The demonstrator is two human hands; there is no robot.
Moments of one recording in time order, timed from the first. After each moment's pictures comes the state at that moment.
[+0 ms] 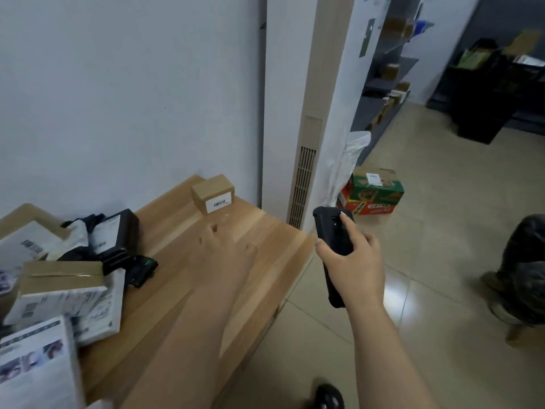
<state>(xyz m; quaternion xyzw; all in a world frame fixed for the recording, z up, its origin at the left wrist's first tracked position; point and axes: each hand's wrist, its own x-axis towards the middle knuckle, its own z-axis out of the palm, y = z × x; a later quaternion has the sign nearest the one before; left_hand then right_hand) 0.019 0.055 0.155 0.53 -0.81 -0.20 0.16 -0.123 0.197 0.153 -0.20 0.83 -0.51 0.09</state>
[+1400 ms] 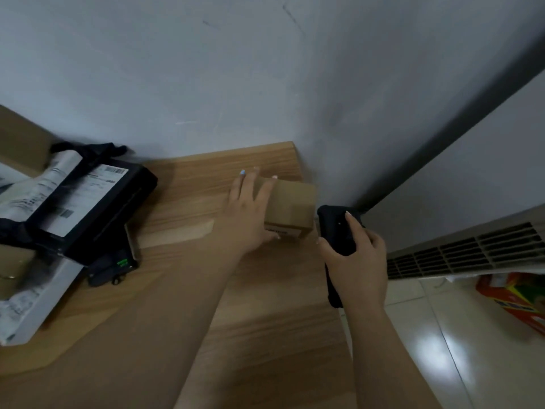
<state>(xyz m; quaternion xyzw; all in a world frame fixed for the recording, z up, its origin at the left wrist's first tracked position) -0.131 -0.304 -0.014 0.64 -0.75 -0.16 0.01 -0.323 -0.233 -0.006 -0.44 0.79 -0.28 0.33</state>
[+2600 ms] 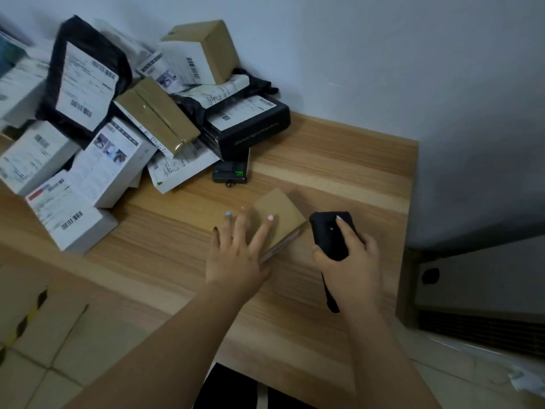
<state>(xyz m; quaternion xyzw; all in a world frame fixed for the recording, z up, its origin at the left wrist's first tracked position) -0.080 -0.071 -0.023 0.83 -0.52 -0.13 -0.11 -0.249 -0.159 -0.011 -0.65 0.62 -0.14 0.42</state>
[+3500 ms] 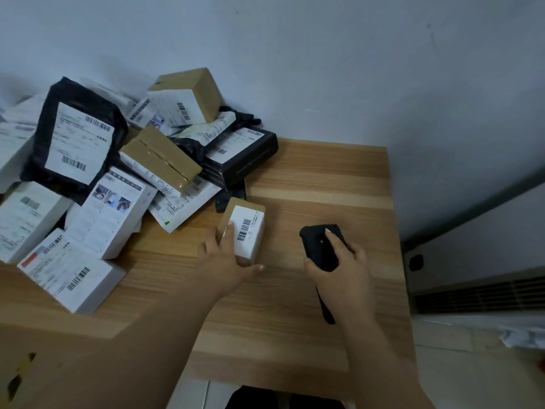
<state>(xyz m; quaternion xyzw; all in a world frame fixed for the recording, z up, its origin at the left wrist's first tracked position) 0.016 -0.062 -0.010 0.84 -0.44 -0.31 0.04 -0.201 -0.108 0.008 -0.62 0.66 -0.17 0.38</state>
